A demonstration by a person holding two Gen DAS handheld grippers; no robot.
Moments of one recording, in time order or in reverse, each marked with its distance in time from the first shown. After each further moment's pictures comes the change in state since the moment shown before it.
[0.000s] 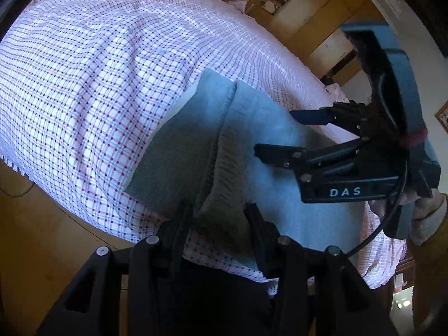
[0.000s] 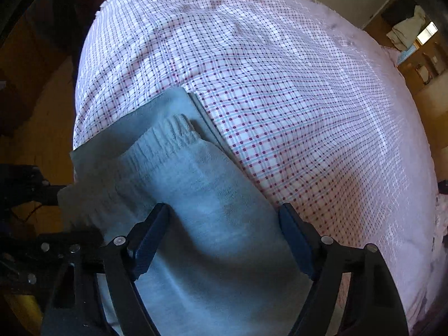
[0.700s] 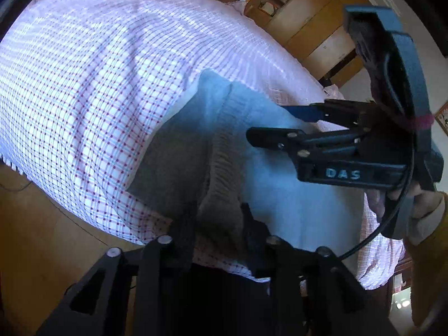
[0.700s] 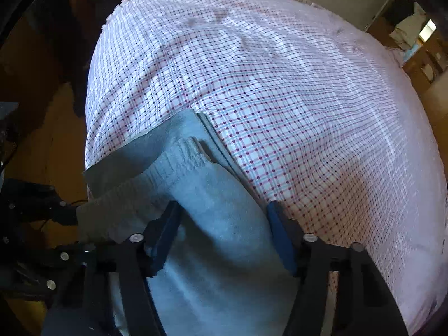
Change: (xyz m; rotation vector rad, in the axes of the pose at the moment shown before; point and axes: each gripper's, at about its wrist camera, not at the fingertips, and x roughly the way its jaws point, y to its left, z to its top) left arm 0.008 0.011 -0.009 0.009 -0.013 -0.008; right arm -0.006 0.003 -0.001 0.014 -0.055 0.029
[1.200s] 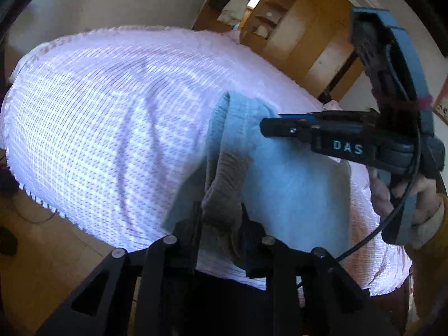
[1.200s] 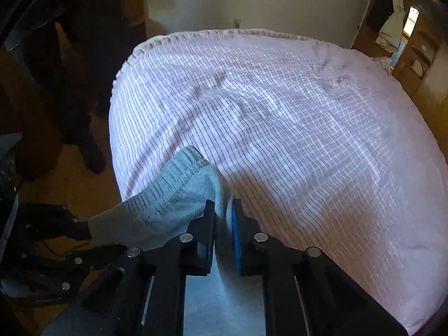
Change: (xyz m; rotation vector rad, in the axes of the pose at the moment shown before) left arm -0.059 0.005 0.021 0.049 -0.135 0.067; right arm -0.052 -0.004 0.034 0.114 -0.159 0.084
